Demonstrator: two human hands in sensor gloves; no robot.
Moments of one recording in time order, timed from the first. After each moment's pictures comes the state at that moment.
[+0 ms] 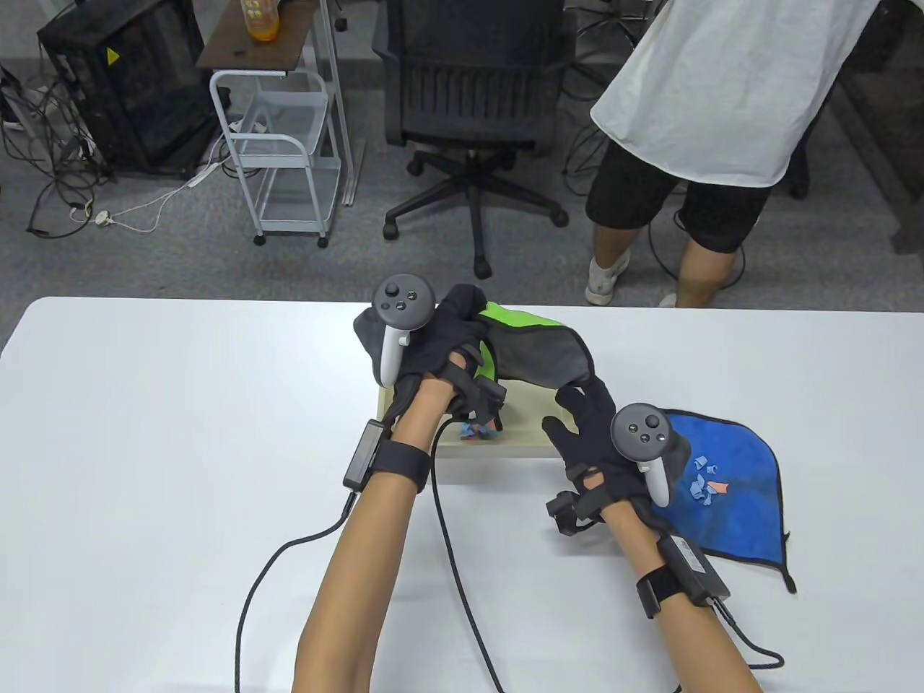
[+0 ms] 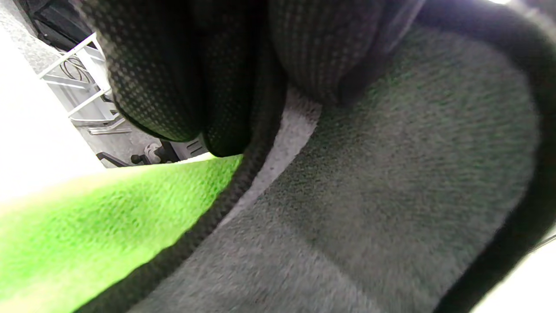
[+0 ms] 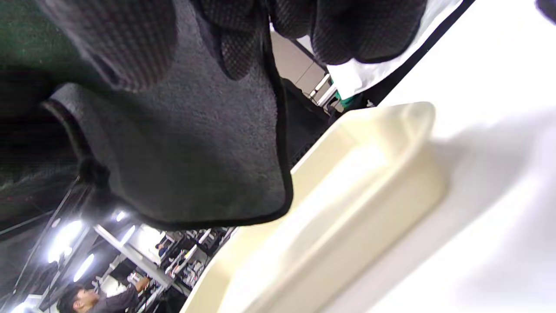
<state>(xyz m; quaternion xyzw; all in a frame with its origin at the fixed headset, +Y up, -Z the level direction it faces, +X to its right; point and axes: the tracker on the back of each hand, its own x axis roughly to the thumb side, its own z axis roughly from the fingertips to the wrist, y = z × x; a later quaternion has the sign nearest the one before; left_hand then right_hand) -0.086 -0.623 -0.489 0.01 -0.01 0.49 0.87 0.182 -0.750 -0.396 0.01 -0.05 0.89 0.44</state>
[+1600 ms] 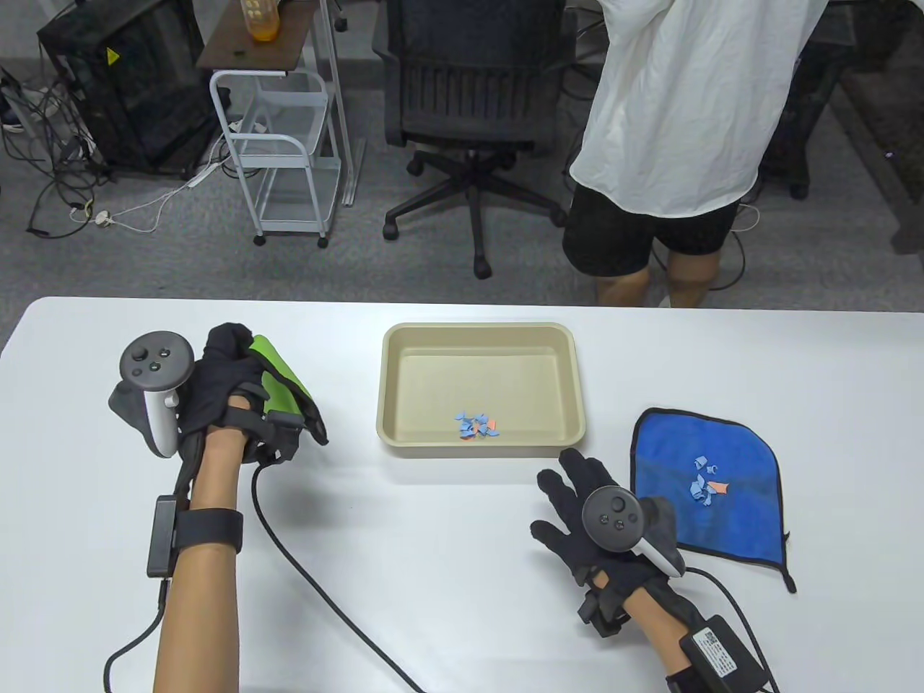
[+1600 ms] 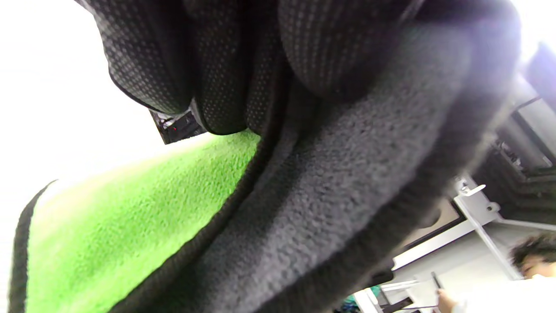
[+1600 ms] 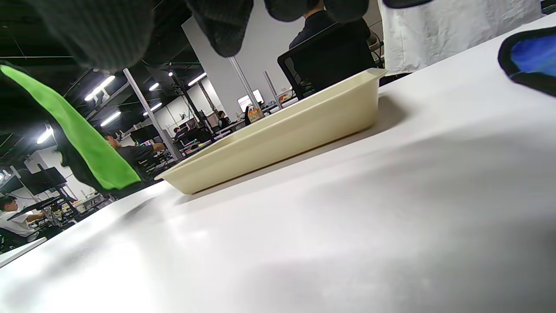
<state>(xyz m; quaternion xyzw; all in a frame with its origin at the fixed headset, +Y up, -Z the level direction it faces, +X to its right) -0.327 -0.638 -0.406 0.09 0.20 0.45 0.87 0.159 -0.756 -0.311 0.14 0.02 0.96 0.25</state>
